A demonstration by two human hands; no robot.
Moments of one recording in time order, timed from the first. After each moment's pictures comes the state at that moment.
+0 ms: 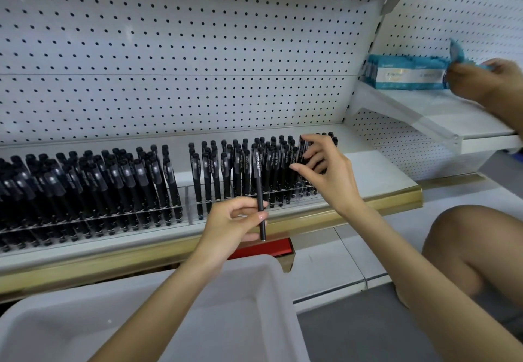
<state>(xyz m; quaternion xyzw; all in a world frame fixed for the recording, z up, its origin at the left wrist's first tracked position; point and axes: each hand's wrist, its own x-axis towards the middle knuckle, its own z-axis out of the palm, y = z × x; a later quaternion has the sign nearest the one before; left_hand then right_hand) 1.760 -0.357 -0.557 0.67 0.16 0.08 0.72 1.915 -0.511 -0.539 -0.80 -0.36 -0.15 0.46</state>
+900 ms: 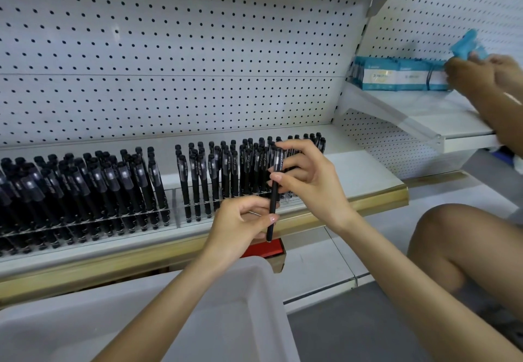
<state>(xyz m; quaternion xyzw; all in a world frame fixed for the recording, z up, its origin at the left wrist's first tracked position) 1.771 -0.378 -0.549 0.73 0.08 0.11 0.67 1.865 -0.506 -0.513 -0.69 -0.35 0.04 0.63</state>
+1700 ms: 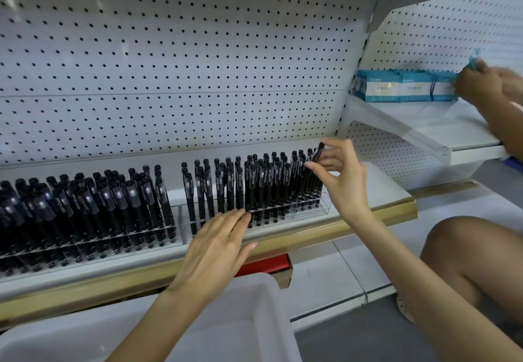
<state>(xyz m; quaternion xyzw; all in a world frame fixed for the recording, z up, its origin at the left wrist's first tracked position) 1.762 -0.336 -0.589 0.98 0.00 0.21 0.01 1.920 -0.521 -0.518 -0.76 -0.28 -0.20 0.55</state>
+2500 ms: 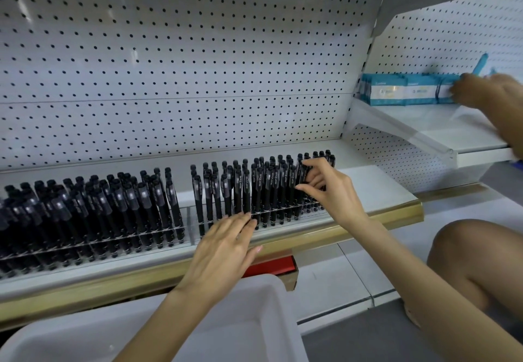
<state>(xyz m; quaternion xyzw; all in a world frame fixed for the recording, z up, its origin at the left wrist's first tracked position) 1.756 -0.339 -0.580 0.98 -0.01 0.19 0.01 1.931 -0.521 -0.542 -0.83 -0.39 -0.18 0.35</state>
